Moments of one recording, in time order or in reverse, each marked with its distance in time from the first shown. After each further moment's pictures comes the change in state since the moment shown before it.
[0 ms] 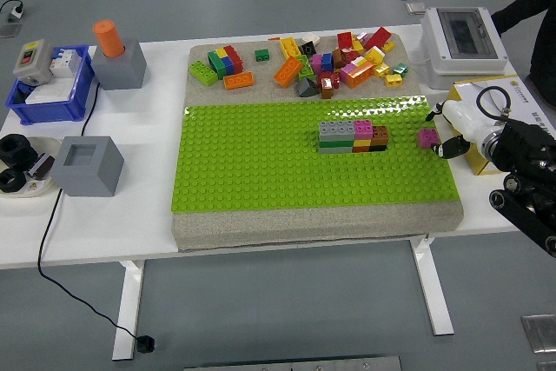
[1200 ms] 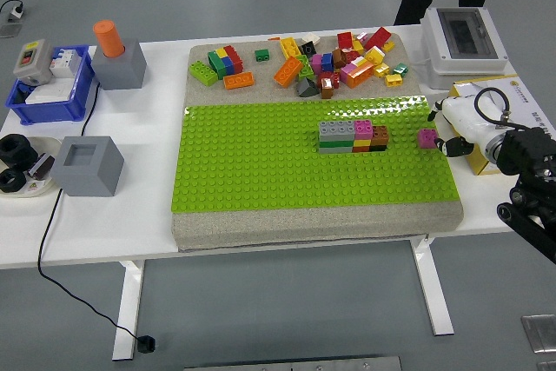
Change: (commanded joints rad) left arm 0.013 -0.002 -0.007 0.000 0.008 -0.002 0.001; right arm -0.040 -0.038 0.002 0.065 -0.179 -0.050 0.038
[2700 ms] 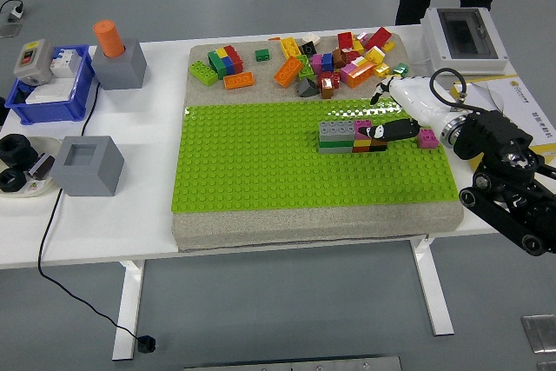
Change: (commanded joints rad) left arm -0.005 0.006 -0.007 0.000 -0.010 -0.001 -0.009; right arm 0.078 0.059 -0.055 0.059 0.111 -0.049 0.054
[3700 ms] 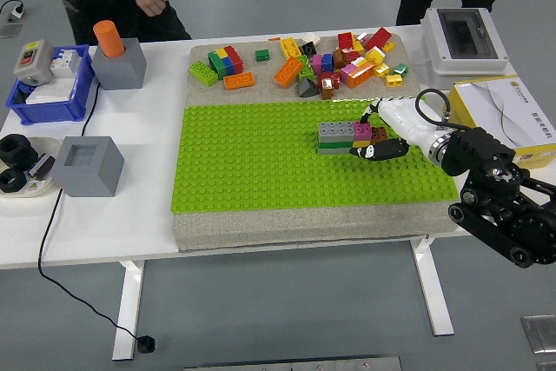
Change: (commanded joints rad) left arm -0.002 0.000 -0.004 0.000 0.013 -0.001 0.003; right arm 0.001 0.050 -0.080 -0.042 0.016 0.020 0.004
